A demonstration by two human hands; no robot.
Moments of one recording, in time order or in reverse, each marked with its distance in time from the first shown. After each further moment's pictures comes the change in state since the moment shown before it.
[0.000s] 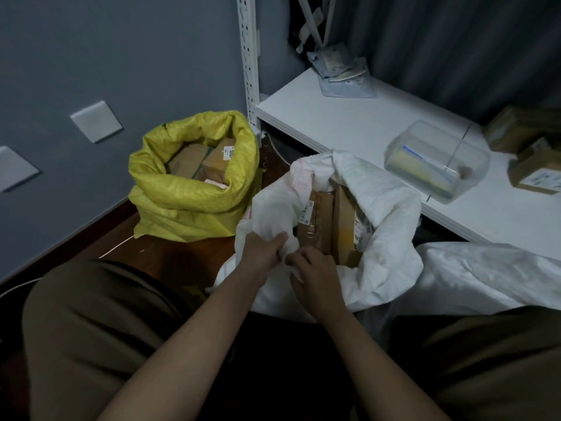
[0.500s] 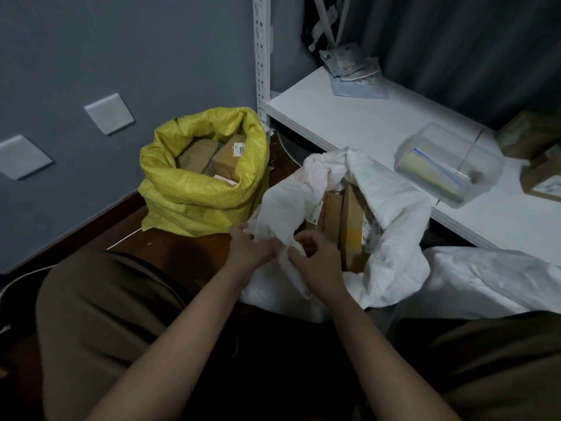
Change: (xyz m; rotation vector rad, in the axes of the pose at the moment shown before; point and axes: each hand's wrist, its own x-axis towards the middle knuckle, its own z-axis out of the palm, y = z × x) left_hand -0.009 0.002 -0.041 0.096 -0.019 0.180; right_hand 0.033 -0.025 -0.015 0.617 0.035 0.496
